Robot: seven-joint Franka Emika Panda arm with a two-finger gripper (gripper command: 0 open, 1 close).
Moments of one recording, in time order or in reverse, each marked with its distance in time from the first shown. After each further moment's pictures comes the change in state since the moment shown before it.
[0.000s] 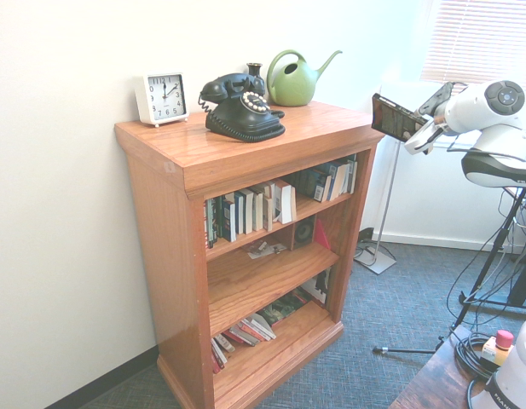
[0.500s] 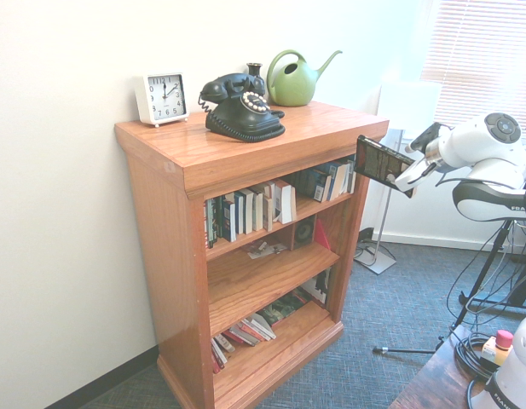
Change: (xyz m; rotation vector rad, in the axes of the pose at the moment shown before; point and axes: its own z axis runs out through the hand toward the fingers) arm -0.093 -0.024 0.012 0.124 -0.202 0.042
